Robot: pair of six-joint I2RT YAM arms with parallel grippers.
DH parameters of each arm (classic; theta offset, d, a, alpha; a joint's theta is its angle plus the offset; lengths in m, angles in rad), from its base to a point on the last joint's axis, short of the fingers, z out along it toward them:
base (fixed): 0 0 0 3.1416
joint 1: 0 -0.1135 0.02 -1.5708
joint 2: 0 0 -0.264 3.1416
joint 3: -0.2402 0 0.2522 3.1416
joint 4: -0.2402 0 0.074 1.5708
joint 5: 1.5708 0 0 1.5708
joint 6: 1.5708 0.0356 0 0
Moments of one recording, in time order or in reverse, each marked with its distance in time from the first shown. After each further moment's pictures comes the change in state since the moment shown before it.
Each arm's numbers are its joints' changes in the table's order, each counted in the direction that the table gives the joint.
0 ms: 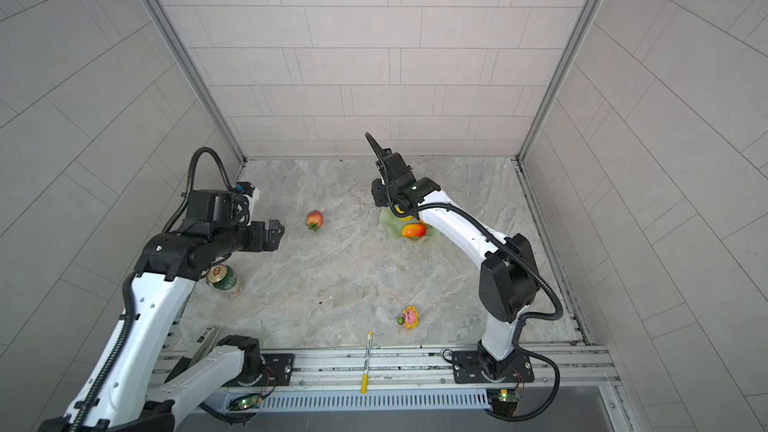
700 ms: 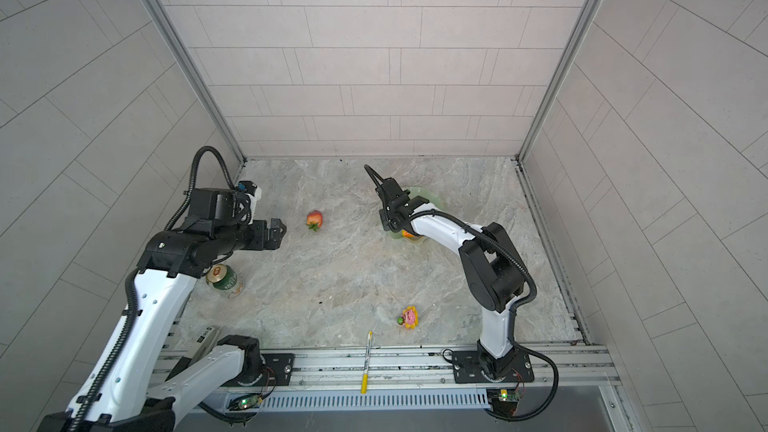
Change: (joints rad) left arm 0.000 -0.019 0.000 0.003 0.013 0.000; right arm -0.001 -0.107 0.163 0.072 0.097 -0.029
